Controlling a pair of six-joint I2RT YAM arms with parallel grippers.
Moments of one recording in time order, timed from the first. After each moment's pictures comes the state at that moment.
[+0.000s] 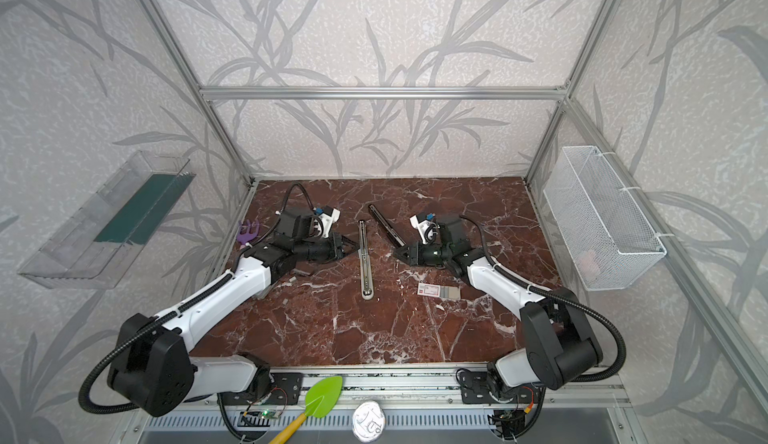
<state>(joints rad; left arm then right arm) -0.40 1.33 0.93 -0.30 0.53 -0.65 0.45 1.47 0.83 -0.04 -0.71 0.56</state>
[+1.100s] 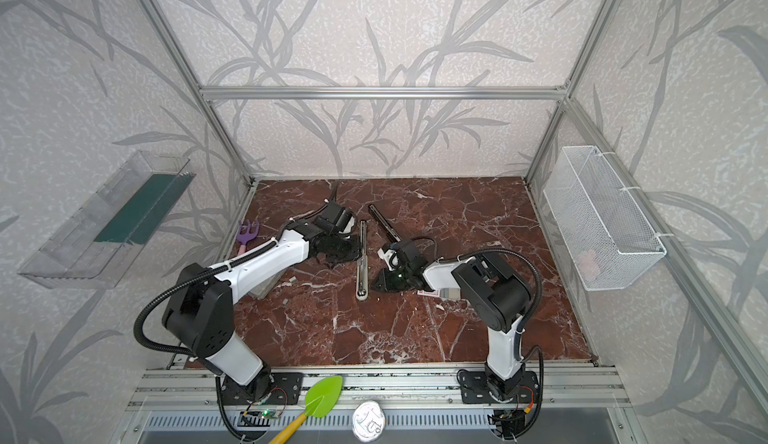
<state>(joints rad) -0.55 1.67 1.25 -0.67 0.11 -0.60 0.65 1.87 0.85 0.15 -0.60 0.62</state>
